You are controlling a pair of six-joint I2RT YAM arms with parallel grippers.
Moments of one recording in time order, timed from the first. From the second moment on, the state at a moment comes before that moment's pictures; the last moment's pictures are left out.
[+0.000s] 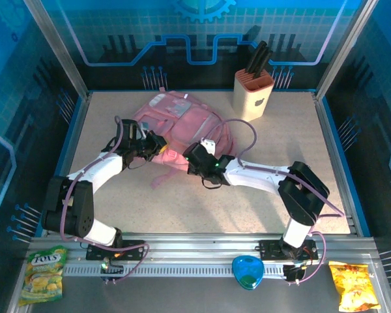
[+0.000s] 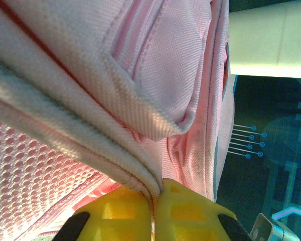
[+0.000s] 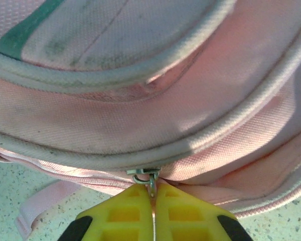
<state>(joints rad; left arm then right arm) -0.12 1.48 0.84 -0.04 0.59 -1.00 0.91 1.74 1.16 -0.36 0.35 0.92</state>
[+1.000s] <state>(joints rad) -0.11 1.49 0.84 -0.05 0.59 -0.97 0.78 1.69 1.13 -0.41 0.43 0.68</state>
